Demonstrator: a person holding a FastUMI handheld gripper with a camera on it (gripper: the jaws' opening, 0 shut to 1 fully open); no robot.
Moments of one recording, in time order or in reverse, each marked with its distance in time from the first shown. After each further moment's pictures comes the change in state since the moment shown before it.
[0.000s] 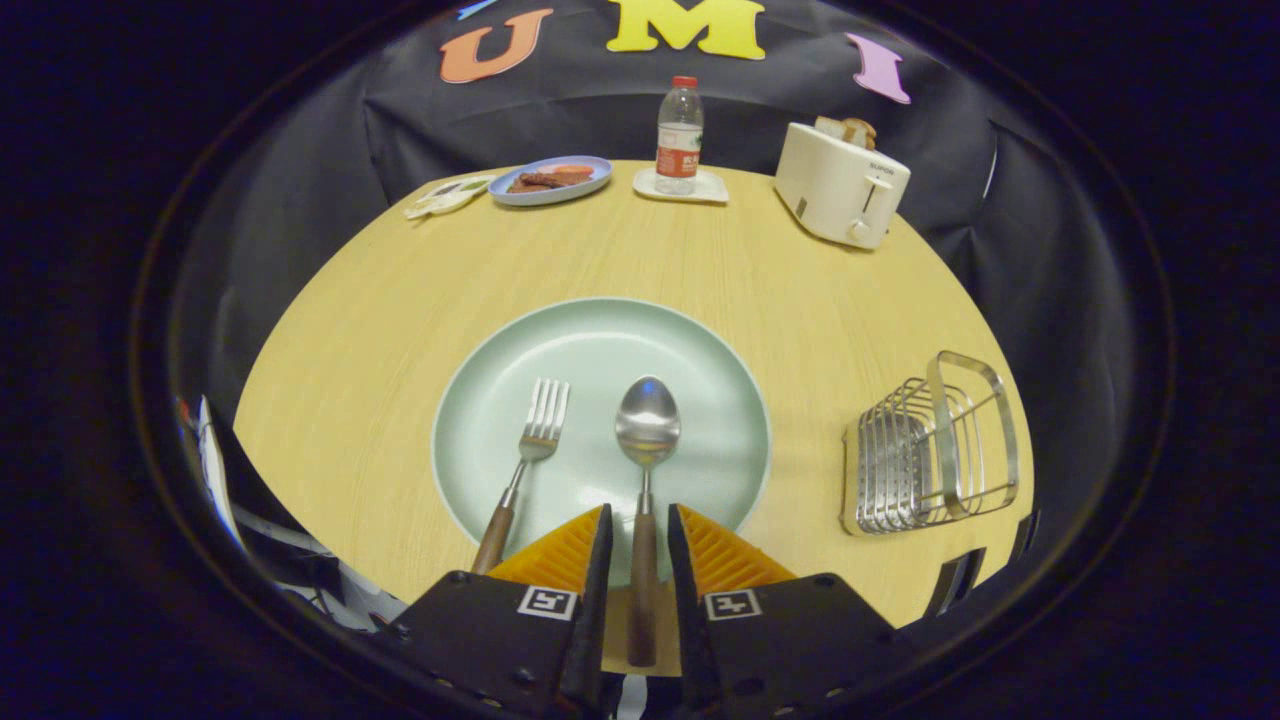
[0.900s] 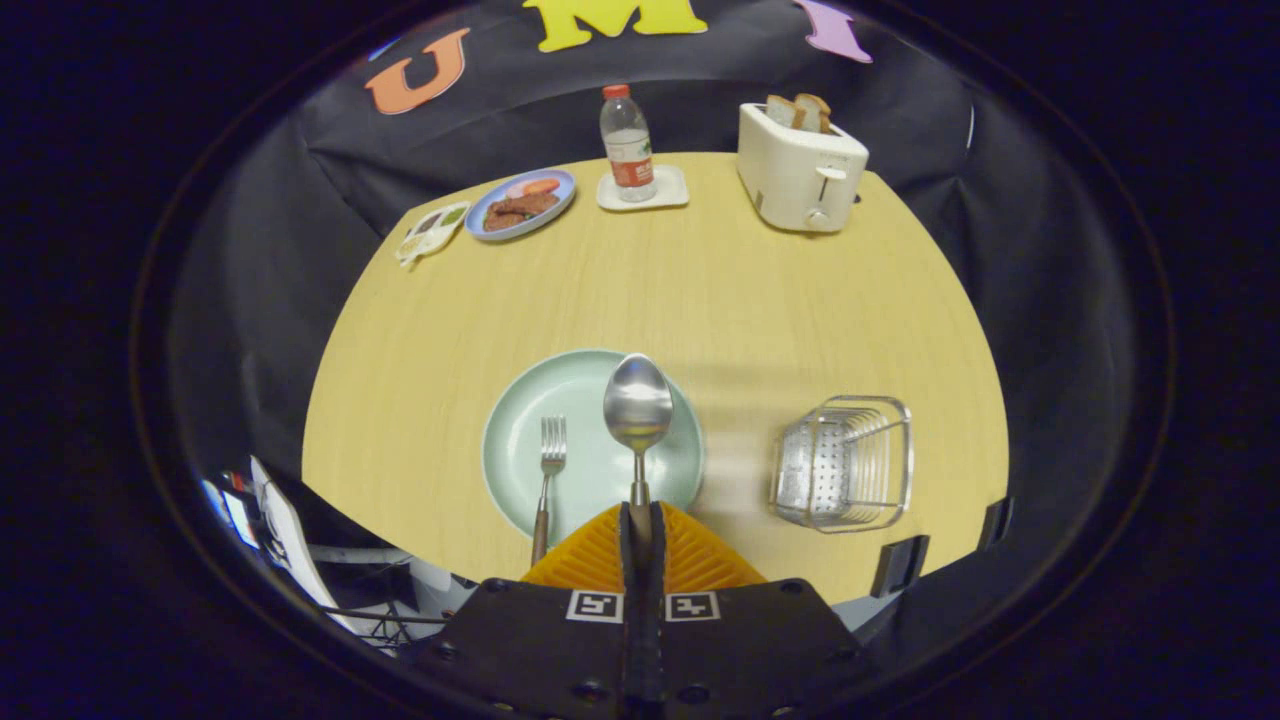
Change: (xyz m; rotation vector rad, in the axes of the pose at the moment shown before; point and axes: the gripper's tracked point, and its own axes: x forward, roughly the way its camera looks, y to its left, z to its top) arm -0.097 -0.051 0.057 0.144 0.165 0.063
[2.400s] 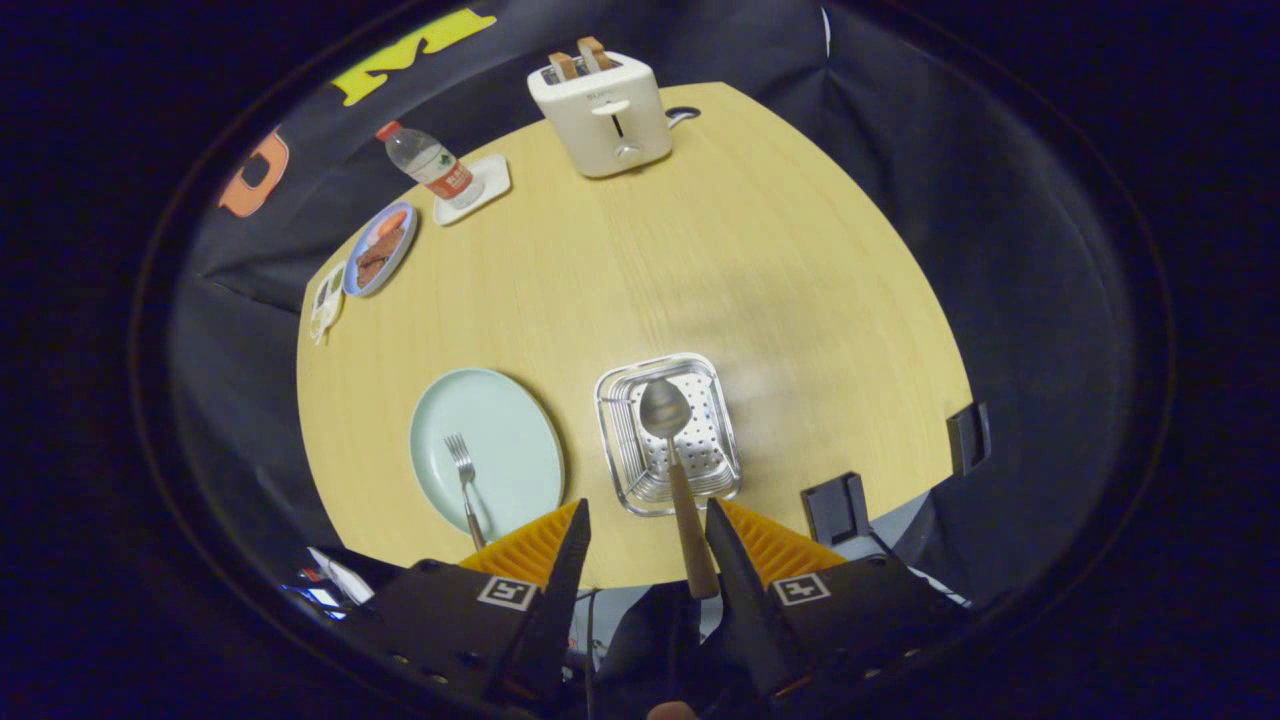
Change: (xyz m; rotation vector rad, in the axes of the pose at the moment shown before) arm -0.011 -0.091 -0.002 0.313 0.155 -0.049
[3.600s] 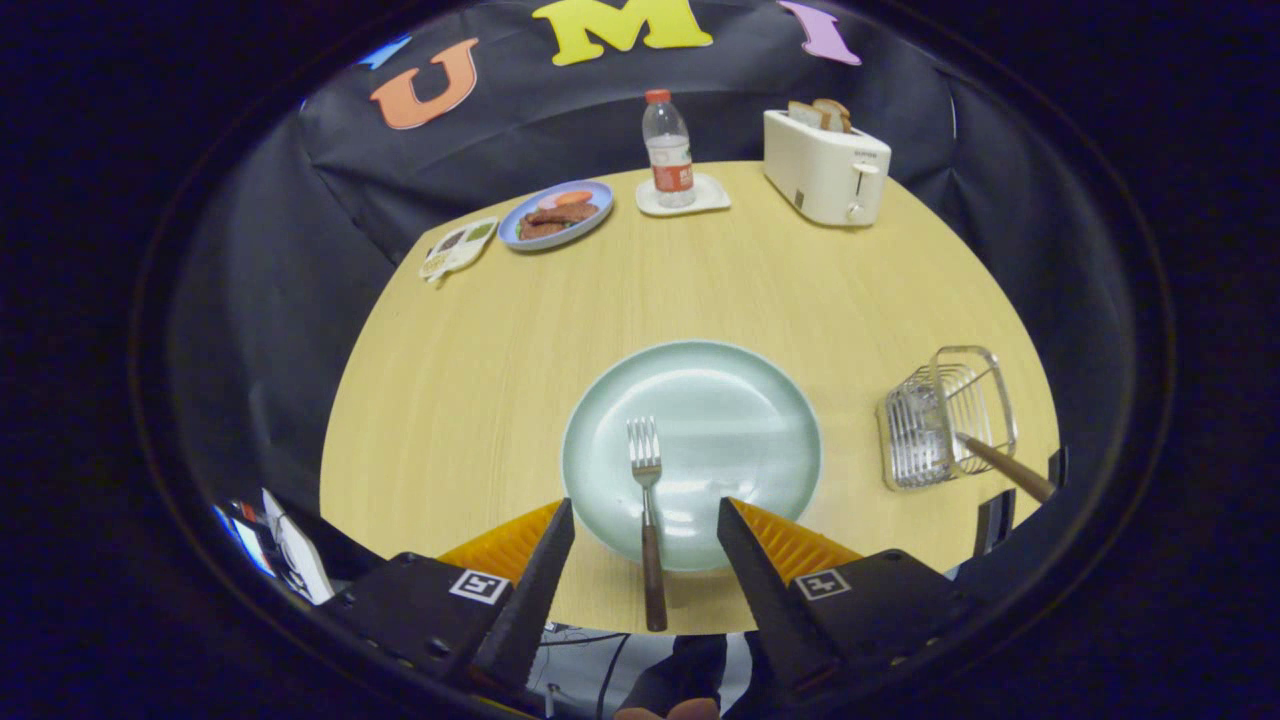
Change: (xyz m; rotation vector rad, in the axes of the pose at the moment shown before) arm 0.069 0.181 -0.085 -0.259 -0.237 0.114
